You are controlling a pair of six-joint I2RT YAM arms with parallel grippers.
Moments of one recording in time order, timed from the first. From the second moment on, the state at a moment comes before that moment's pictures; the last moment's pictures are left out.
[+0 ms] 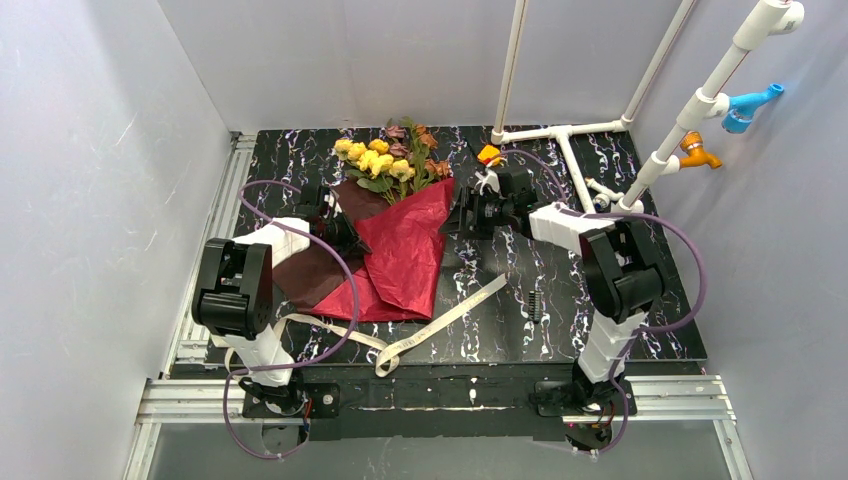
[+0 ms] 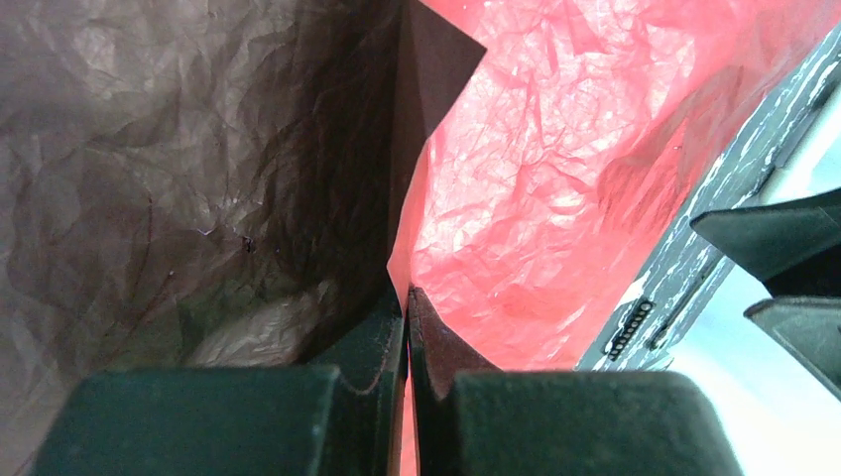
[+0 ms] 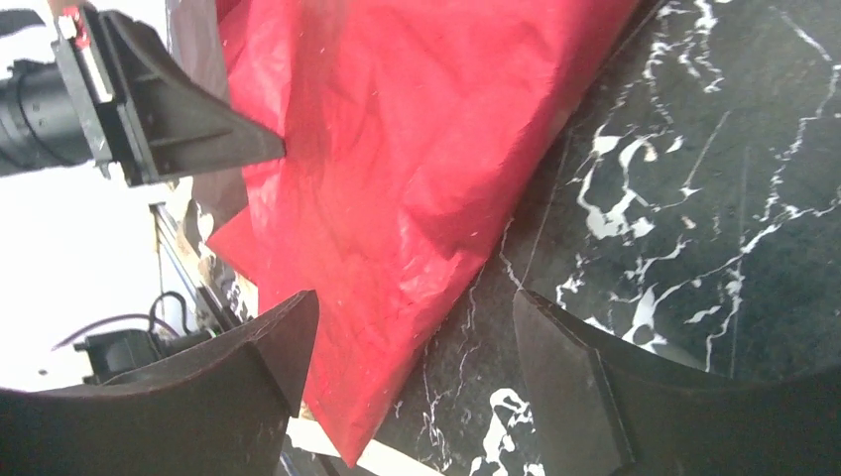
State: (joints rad) left arm -0.15 1.70 0.95 -0.29 0.42 -0.68; right arm 0.43 1.80 1.10 -0.01 -0.63 0.55
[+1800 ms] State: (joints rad) left arm -0.20 1.92 1.12 -0.34 0.51 -0.62; right arm 0.50 2.22 1.00 0.88 -0.64 1.17
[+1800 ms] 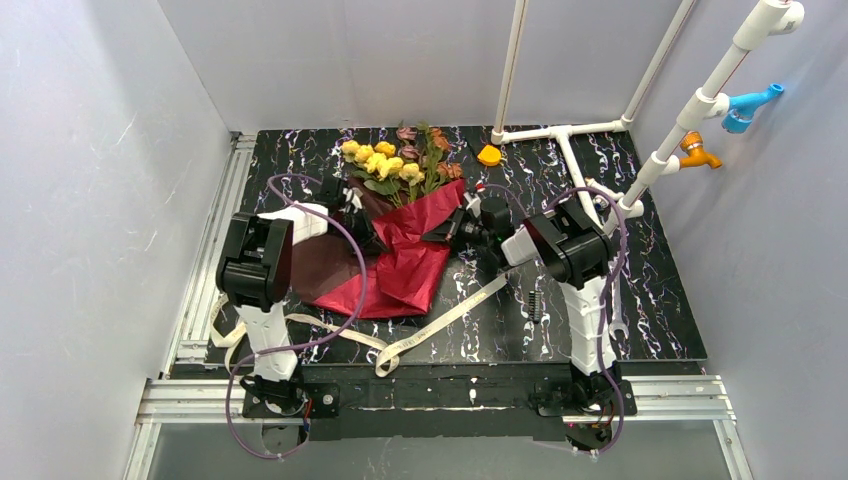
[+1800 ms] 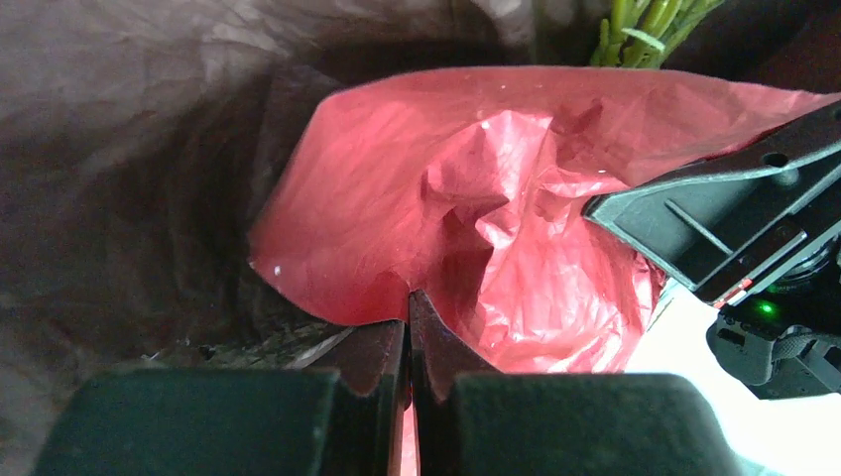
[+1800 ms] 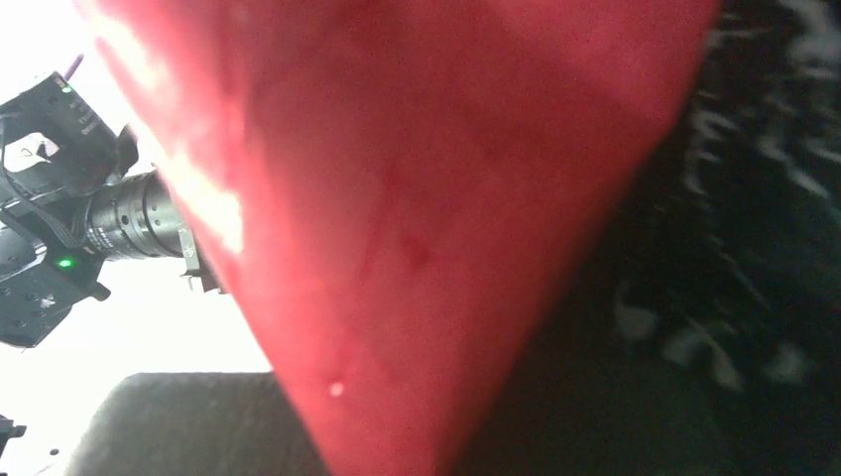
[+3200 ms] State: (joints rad) left arm -0.39 1.98 1.22 -0.38 0.45 -0.82; right arm 0.25 1.77 1.23 -0.34 -0.37 0.38
